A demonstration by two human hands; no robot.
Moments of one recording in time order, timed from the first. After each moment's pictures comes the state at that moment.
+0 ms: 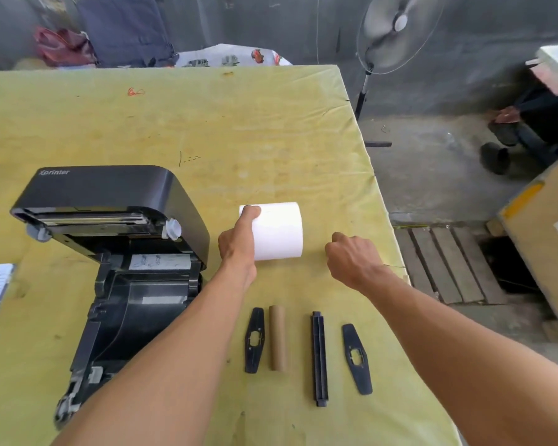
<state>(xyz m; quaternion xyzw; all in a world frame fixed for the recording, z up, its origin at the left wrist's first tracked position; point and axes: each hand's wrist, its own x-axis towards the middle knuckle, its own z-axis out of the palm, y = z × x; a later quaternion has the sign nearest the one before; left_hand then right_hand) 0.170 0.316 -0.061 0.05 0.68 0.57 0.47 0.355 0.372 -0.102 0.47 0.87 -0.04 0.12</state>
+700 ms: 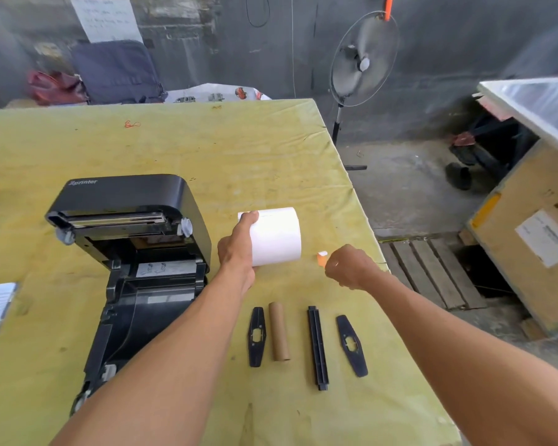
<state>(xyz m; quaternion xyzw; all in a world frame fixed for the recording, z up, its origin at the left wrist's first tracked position) 0.175 0.285 -0.035 0.07 0.65 0.57 0.51 0.374 0.337 -0.082 0.65 0.67 -0.36 0.00</state>
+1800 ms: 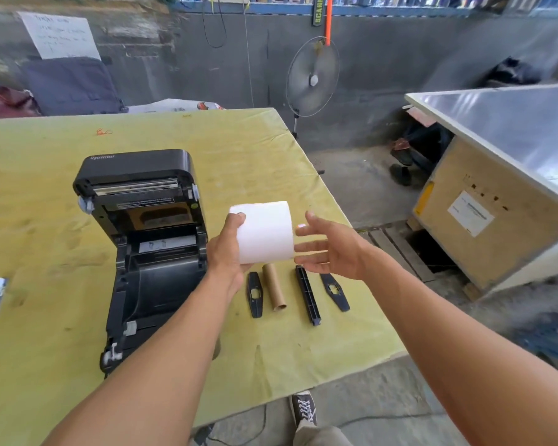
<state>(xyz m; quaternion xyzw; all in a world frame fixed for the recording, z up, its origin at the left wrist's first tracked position) 0.169 0.174 -0.024 0.17 0.54 0.60 0.57 0.362 0.203 -0.002 0.57 0.39 -0.68 -0.25</state>
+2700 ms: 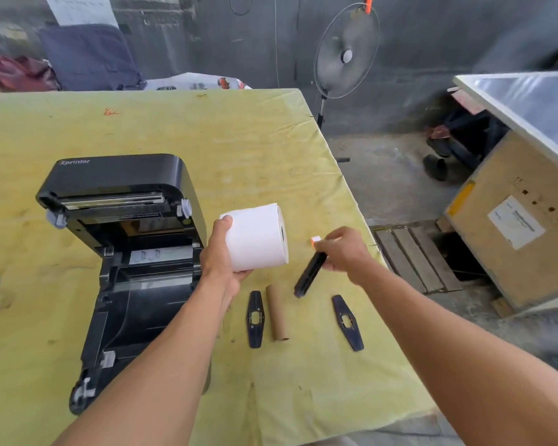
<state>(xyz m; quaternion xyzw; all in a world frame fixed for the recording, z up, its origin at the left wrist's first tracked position) 0.153 0.245 -0.064 0.05 0.57 0.60 0.55 0.356 0.305 -0.068 0.70 0.47 -0.47 -0.24</state>
